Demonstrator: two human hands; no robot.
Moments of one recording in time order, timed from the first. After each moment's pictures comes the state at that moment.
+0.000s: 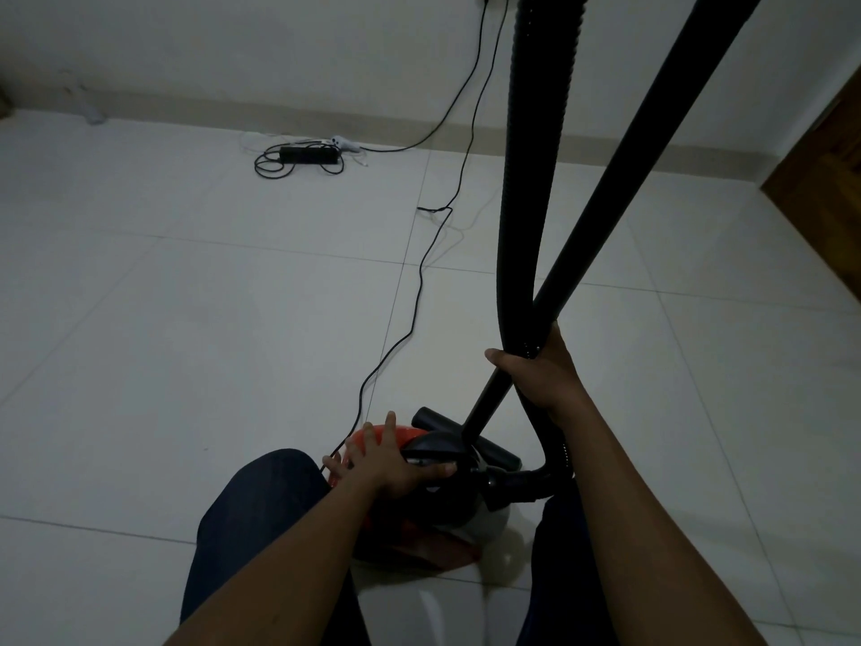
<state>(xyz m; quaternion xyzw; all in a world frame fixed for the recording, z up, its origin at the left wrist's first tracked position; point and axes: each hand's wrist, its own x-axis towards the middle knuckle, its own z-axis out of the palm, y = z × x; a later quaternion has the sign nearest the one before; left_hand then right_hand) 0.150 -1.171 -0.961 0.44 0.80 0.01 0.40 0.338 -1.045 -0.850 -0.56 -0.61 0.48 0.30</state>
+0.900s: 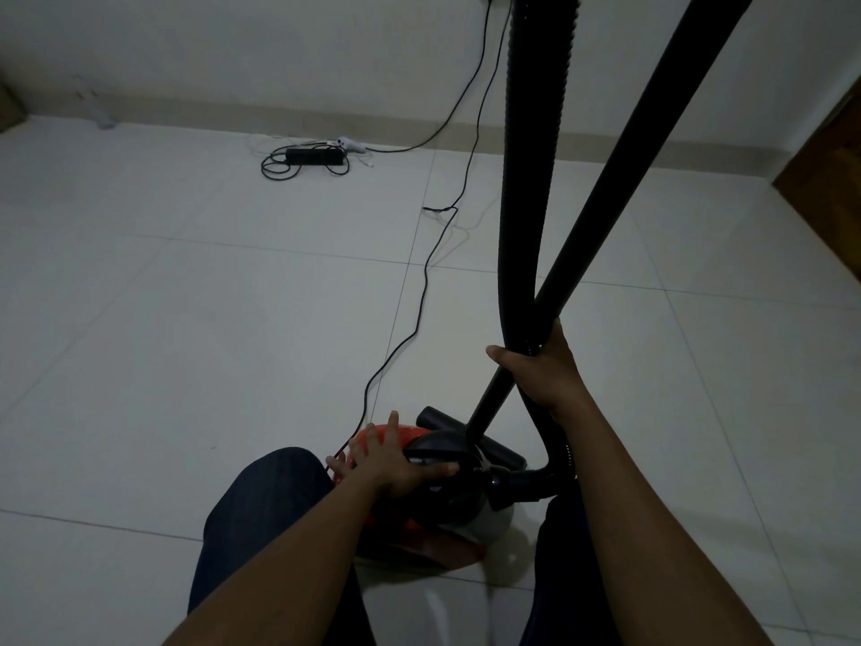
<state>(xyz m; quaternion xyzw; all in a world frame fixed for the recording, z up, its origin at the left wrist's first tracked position) 0.149 -1.171 -0.961 0.44 0.80 0.01 0.41 0.336 -1.045 -0.848 -0.56 -0.60 0.48 0.30</state>
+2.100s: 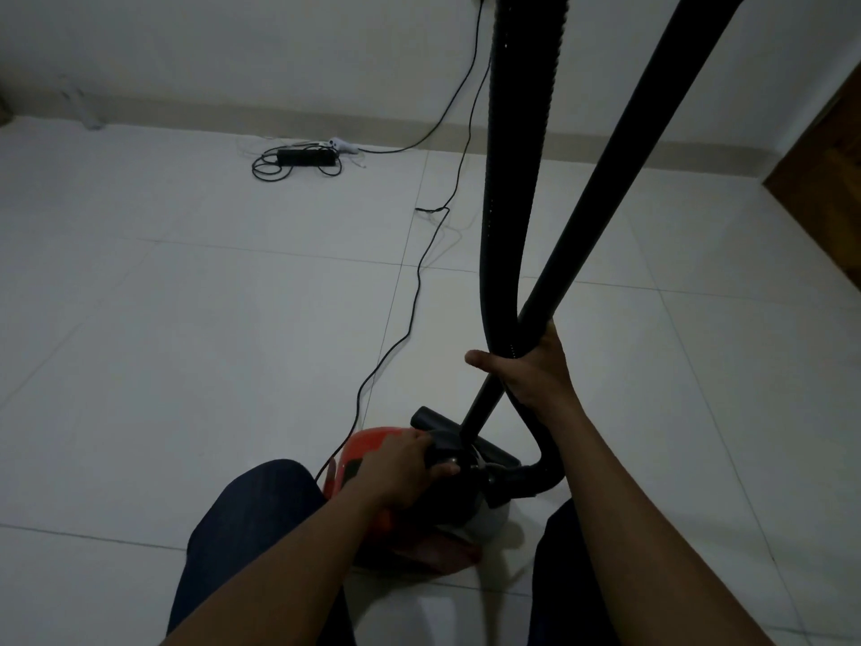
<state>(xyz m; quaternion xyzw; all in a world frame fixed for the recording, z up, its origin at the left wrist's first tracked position) 0.164 -1.152 -0.964 0.62 0.72 0.04 0.32 0.332 -1.038 -0.870 -0.51 -0.62 0.47 0.37</state>
